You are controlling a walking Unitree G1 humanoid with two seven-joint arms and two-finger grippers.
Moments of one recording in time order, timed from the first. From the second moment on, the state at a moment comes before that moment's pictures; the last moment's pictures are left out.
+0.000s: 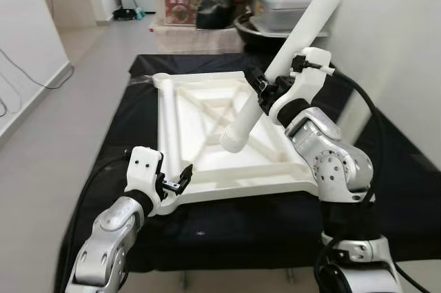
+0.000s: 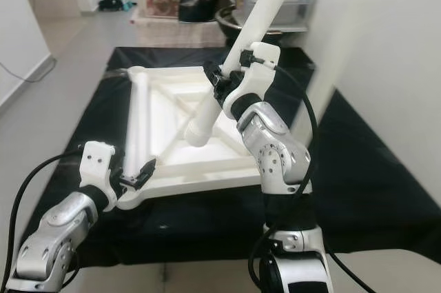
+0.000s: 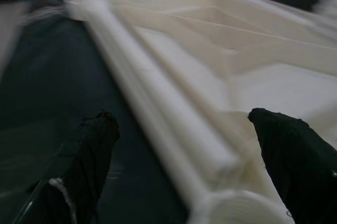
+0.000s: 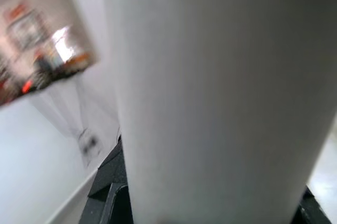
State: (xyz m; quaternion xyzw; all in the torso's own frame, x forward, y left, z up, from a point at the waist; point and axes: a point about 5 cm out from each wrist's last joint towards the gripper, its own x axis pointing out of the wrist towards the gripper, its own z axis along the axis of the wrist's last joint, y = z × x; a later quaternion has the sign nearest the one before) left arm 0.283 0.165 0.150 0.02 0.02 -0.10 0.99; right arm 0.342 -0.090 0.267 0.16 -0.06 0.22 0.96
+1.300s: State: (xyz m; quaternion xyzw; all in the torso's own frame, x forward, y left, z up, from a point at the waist) left arm 0.281 0.170 0.147 0.04 0.02 -0.06 1.00; right arm 0.304 -0.099 0.220 -0.02 -0.12 0.38 0.92
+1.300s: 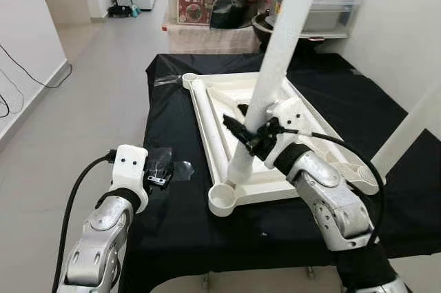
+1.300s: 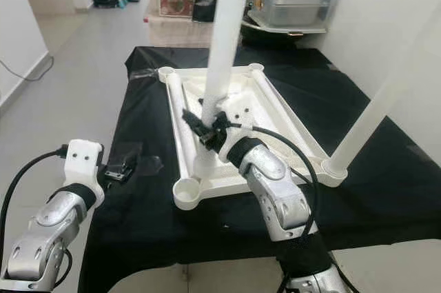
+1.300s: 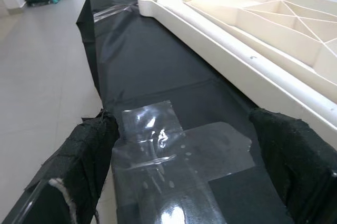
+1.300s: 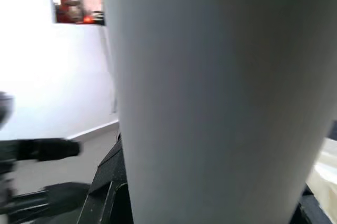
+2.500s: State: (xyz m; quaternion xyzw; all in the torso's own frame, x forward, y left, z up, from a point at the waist) left arm 0.275 0.177 0.132 0.03 0.05 -0.06 1.00; right arm 0.321 -0.112 0.215 -0.02 -0.12 0.30 0.95
